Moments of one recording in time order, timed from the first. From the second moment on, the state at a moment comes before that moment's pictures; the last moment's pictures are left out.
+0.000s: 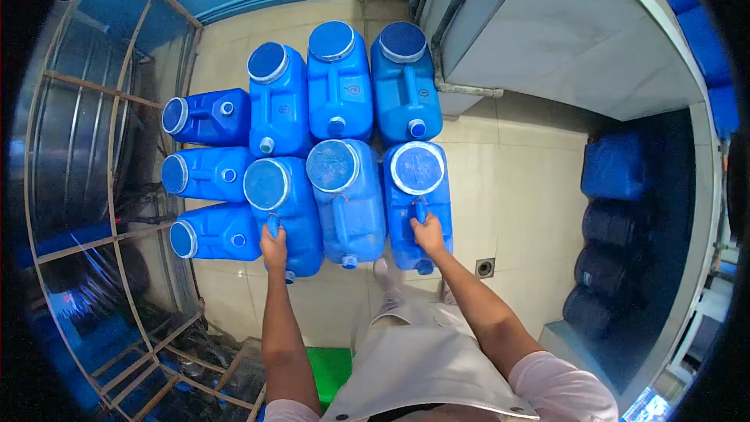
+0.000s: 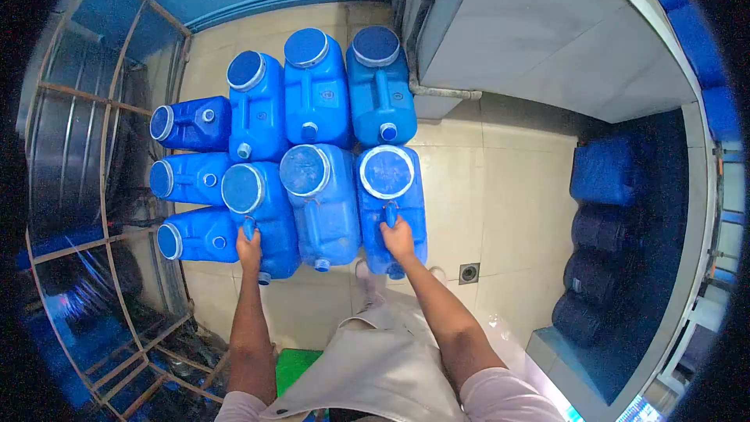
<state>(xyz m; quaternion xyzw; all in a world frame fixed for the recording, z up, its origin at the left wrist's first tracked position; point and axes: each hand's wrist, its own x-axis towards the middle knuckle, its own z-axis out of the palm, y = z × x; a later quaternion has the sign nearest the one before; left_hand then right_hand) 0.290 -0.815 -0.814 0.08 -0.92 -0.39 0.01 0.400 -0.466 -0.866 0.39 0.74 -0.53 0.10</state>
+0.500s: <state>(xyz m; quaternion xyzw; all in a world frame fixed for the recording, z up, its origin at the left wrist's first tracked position) 0.310 -0.769 -0.765 0.02 -0.98 -0.19 -0.03 0.415 -0.439 -0.767 0.28 0.82 -0.43 0.25</state>
